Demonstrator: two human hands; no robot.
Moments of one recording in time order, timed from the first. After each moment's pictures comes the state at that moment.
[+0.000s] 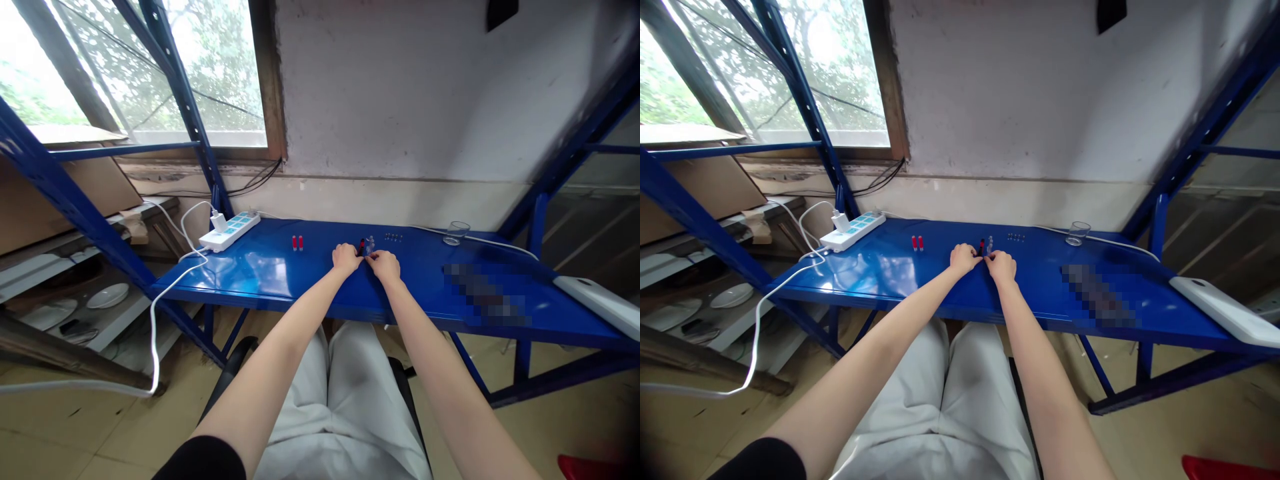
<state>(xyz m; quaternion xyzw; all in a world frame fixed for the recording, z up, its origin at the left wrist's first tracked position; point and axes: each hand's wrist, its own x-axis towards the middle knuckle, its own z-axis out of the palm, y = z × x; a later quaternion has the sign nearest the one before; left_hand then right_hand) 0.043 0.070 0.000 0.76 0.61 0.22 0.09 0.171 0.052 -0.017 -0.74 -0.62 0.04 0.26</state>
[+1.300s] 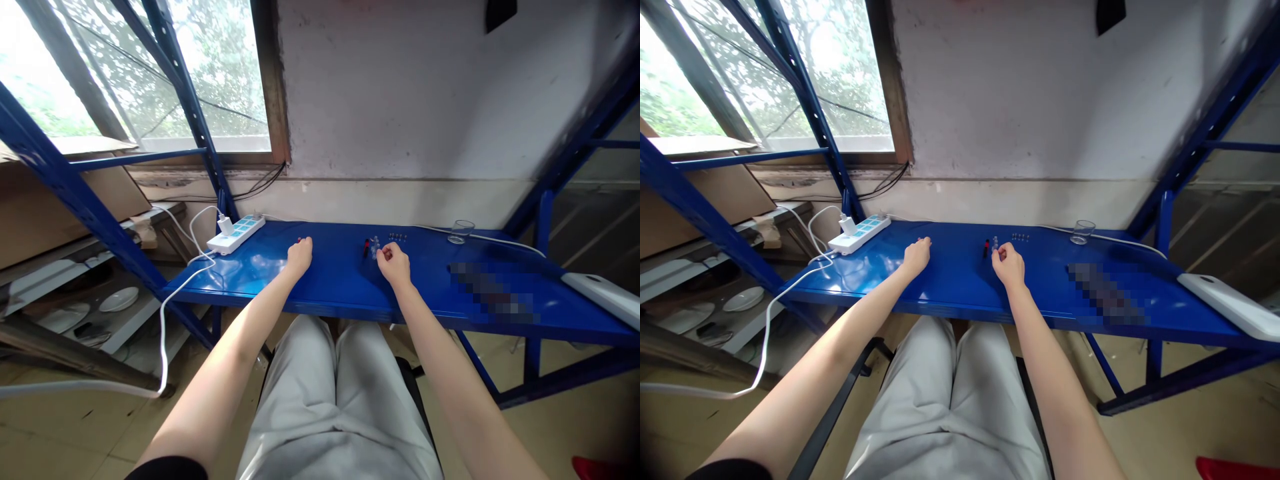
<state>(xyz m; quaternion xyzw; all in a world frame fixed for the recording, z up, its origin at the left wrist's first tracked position) -0.086 0.062 0.014 0.72 0.67 0.15 -0.08 0.165 0.018 -0.001 -0.64 -0.61 0.05 0.46</state>
